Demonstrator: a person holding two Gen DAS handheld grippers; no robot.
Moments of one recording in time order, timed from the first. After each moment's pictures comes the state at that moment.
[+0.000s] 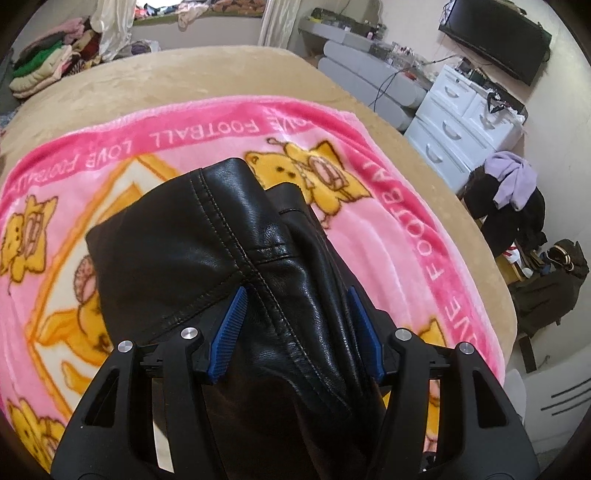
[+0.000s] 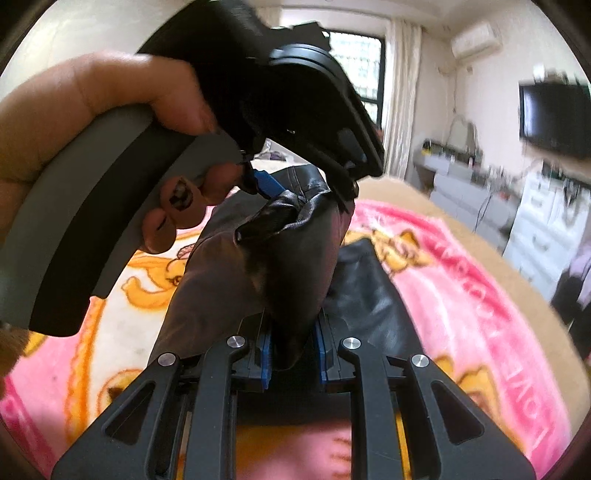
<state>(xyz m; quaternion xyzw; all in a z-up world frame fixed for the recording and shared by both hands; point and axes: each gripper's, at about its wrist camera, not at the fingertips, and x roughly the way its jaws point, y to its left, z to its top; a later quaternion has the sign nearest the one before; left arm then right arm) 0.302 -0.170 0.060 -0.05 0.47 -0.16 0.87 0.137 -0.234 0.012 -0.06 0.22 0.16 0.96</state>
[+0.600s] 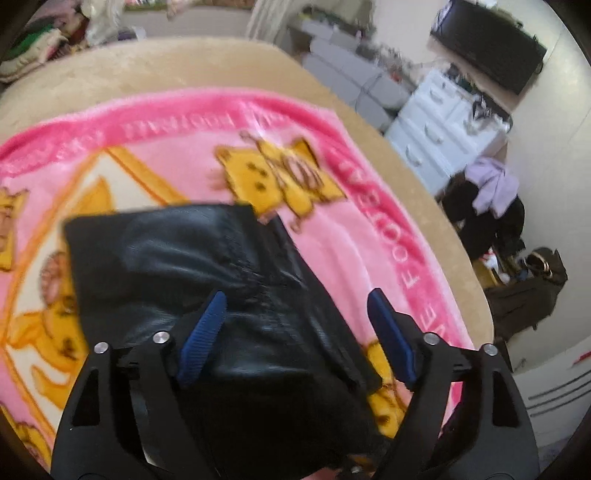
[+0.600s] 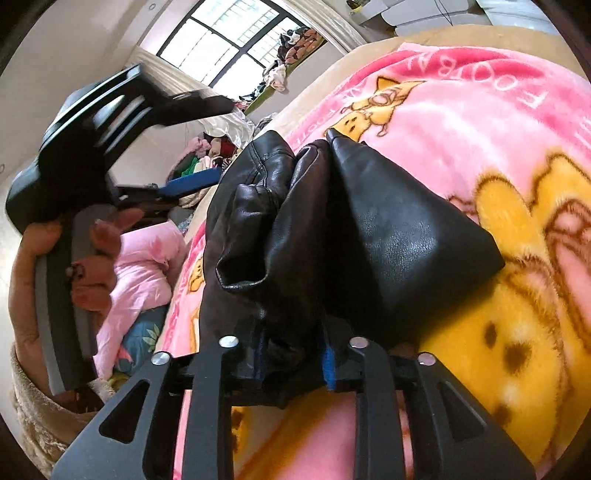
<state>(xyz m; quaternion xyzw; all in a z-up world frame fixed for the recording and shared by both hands) 0.307 -0.168 0.064 -0.09 0.45 -0.19 0.87 0.174 -0.321 -0.039 0.32 0.37 0.23 0.84</state>
